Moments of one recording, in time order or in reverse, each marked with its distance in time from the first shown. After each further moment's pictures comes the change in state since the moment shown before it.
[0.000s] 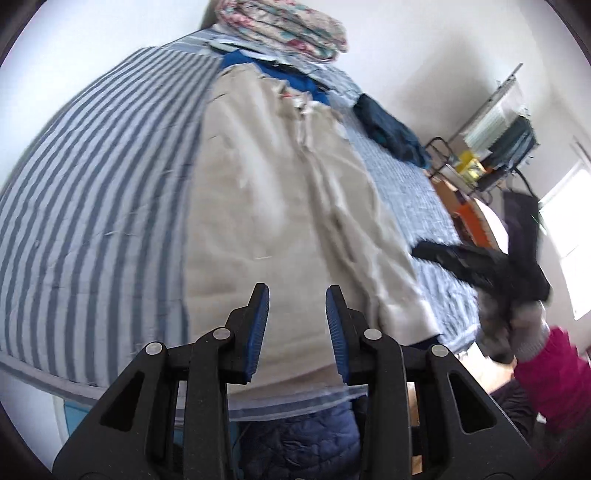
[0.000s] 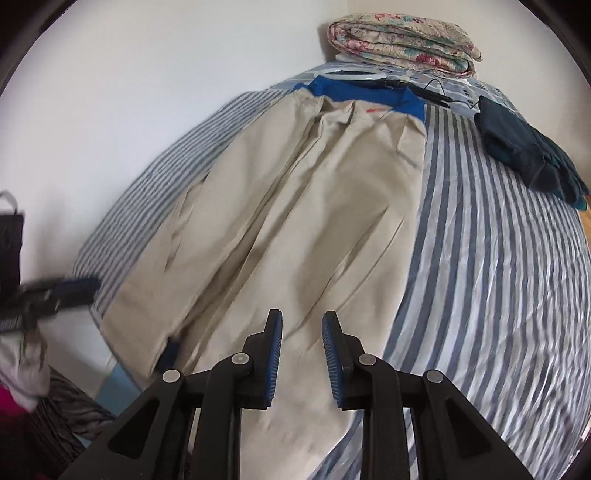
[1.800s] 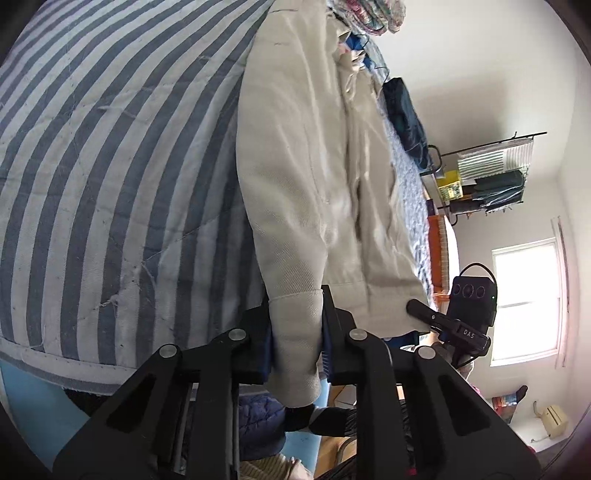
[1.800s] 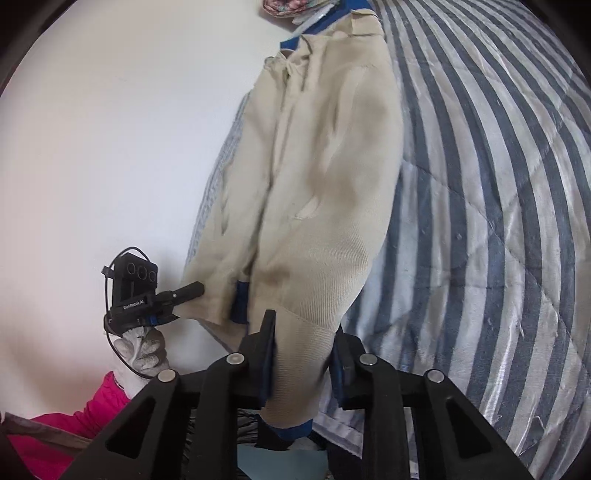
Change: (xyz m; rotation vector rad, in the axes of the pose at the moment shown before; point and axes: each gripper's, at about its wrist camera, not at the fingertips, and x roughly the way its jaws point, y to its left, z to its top) left arm 0.050 0.057 -0.006 -0.330 0.214 -0.259; right arm 0.038 -0.053 -0.077 0.474 0.007 0.551
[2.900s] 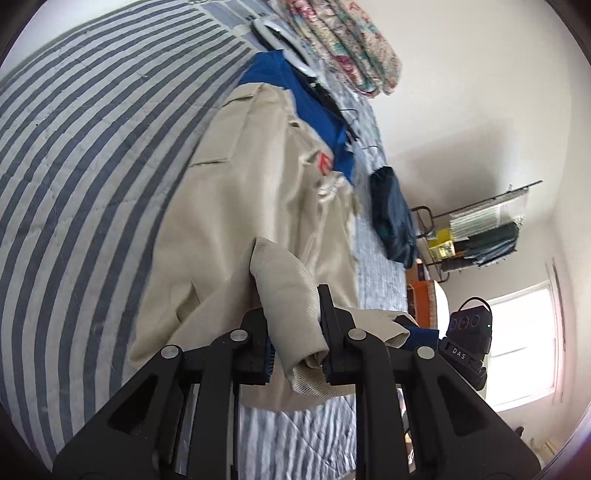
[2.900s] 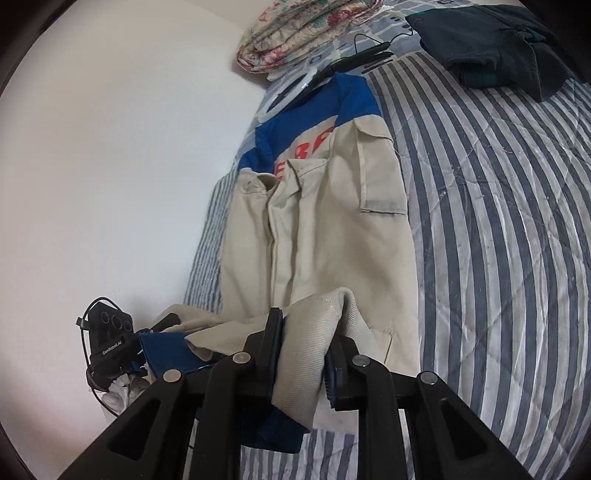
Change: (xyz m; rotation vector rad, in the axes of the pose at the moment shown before) left arm 0.029 -0.045 0.199 -0.043 -0.195 -0.005; right arm 0.009 -0.012 0.200 0.062 -0.150 -0.147
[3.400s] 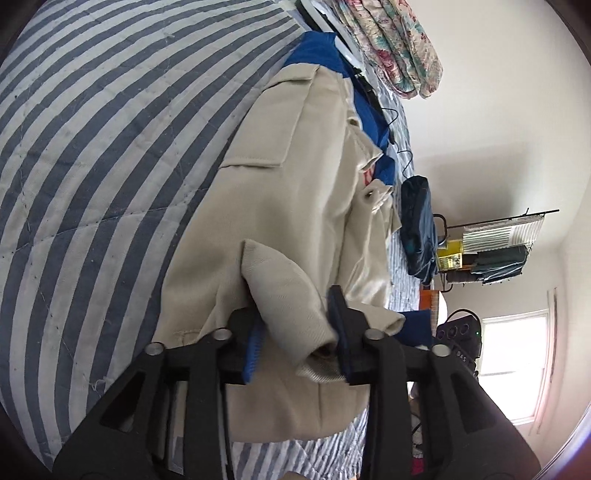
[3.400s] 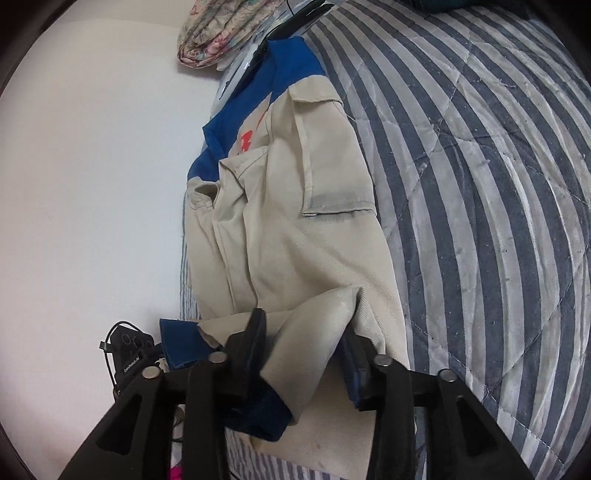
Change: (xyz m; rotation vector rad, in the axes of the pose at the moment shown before) left arm 0.039 0.039 0.029 -0.122 0.059 0.012; right arm 0.042 -0.053 0.031 0.222 0.094 0.068
